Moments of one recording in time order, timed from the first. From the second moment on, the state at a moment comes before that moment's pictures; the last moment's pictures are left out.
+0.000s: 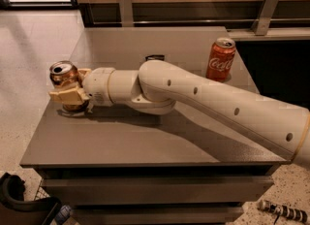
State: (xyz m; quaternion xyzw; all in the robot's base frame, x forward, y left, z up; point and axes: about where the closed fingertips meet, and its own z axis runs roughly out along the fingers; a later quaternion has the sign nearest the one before) arm 0.547 0.233 0.868 -0.47 0.59 0.42 0.51
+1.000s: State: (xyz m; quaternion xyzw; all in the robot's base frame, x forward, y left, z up) arm 0.546 0.250 0.937 -0.49 0.57 0.42 0.51
